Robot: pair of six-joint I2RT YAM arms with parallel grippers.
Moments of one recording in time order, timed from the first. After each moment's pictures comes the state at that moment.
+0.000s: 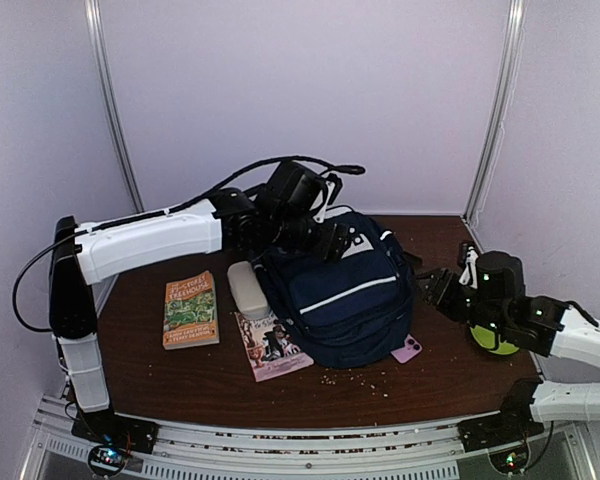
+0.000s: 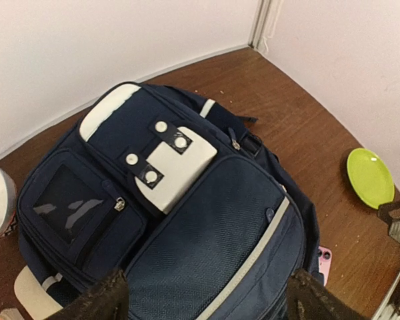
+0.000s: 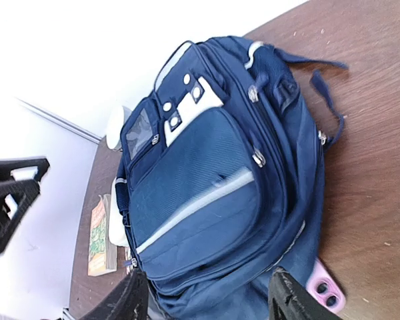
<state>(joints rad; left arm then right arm) -1.01 1.92 1.79 -0.48 -0.21 -0.31 0.70 0.82 0.52 -0.14 0.19 0.92</state>
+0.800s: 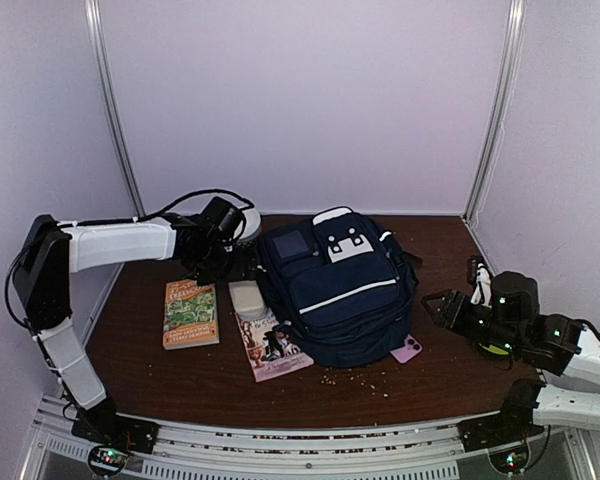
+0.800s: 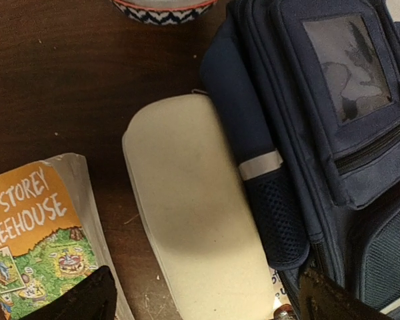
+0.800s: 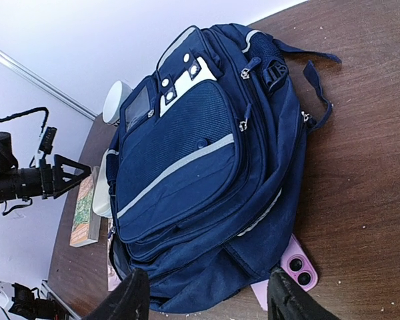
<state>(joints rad) -0.65 1.75 1.28 -0.53 -0.17 -0.65 0.76 0.59 0.42 -0.29 0.22 0.84</state>
